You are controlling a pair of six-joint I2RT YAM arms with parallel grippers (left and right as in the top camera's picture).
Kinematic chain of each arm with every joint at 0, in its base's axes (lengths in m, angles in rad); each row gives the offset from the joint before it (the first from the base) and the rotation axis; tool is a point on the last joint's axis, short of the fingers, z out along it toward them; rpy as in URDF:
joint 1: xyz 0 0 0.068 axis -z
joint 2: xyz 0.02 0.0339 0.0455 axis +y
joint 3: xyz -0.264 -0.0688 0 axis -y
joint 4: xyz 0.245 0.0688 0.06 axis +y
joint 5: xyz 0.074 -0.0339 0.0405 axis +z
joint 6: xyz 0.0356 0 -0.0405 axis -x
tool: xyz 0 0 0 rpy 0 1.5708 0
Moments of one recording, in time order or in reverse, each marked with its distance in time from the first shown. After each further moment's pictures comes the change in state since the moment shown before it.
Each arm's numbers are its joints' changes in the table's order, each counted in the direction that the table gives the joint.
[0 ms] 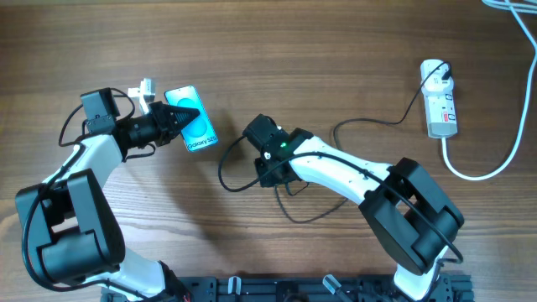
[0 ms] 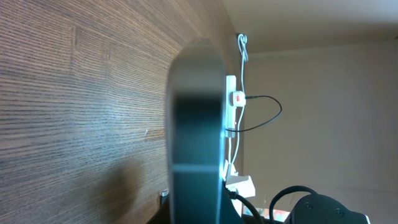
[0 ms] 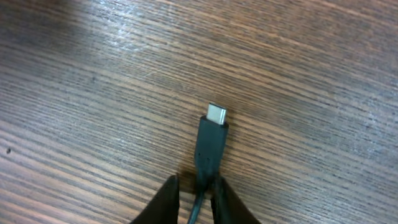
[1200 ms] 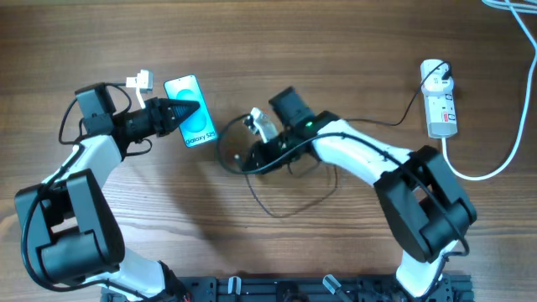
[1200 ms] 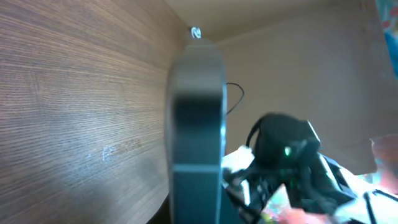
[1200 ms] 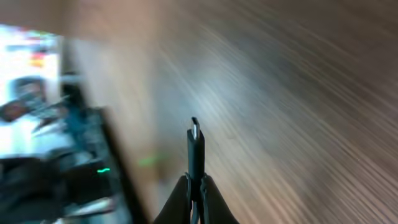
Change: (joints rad) left arm -0.009 0.000 -0.002 -0.157 -0.190 -0.020; right arm 0.179 -0.001 -0.013 -0.247 0.821 0.264
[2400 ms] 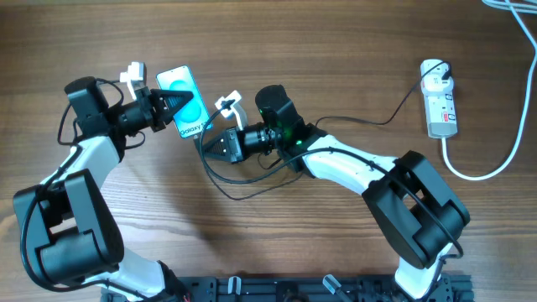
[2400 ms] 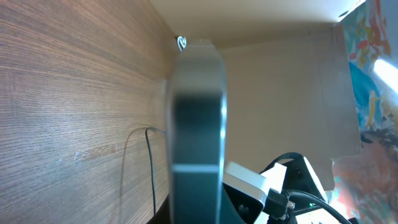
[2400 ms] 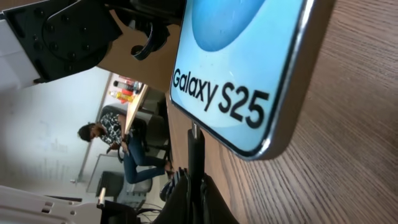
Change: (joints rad) left arm -0.012 0.000 -0.006 -0.235 -0.039 0.357; right arm -0.093 0.000 -0.085 -0.779 0.083 -0.488
